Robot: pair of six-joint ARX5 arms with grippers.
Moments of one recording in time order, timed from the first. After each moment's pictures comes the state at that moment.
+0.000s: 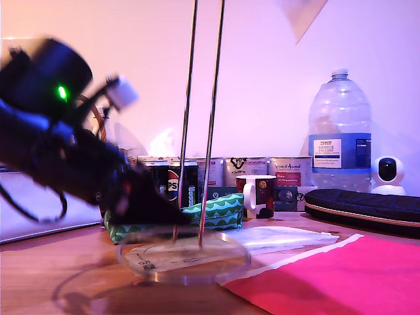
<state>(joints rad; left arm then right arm) -0.59 1.58 0.53 0.49 0.50 0.41 1.04 1.23 2.05 -1.39 0.32 -0.23</state>
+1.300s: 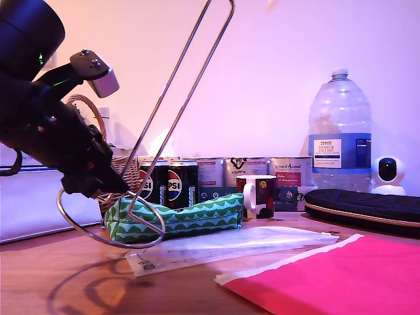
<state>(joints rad) -0.52 1.44 0.53 0.36 0.00 0.61 1.00 1.16 2.00 -1.39 0.17 -0.13</state>
